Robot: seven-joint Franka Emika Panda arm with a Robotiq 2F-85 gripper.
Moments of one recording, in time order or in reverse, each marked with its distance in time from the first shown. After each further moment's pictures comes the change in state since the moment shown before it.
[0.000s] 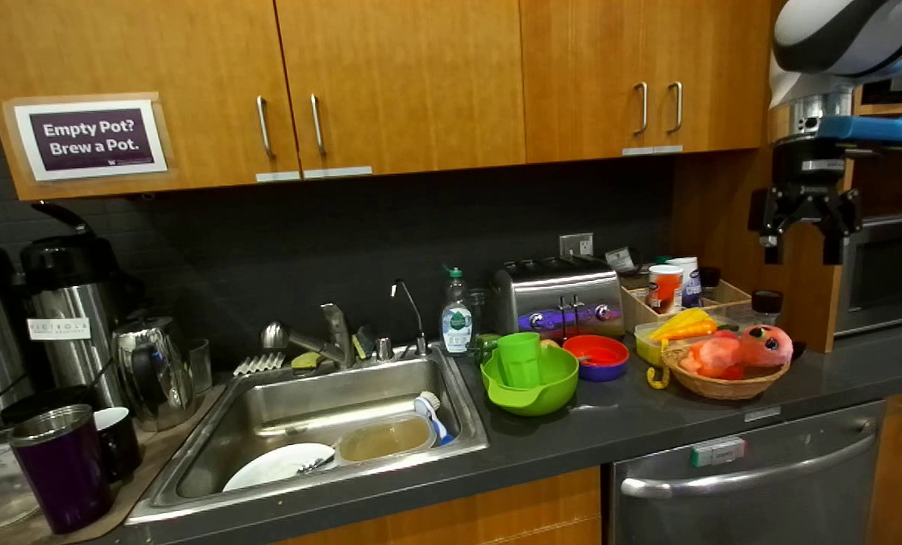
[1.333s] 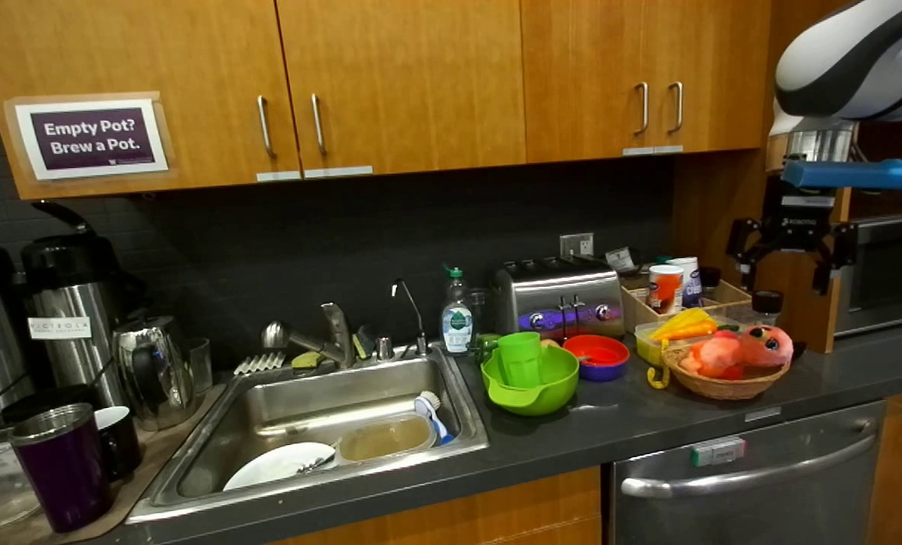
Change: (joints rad) arm -0.050 -0.034 0.072 -0.150 0.054 0.244 0.271
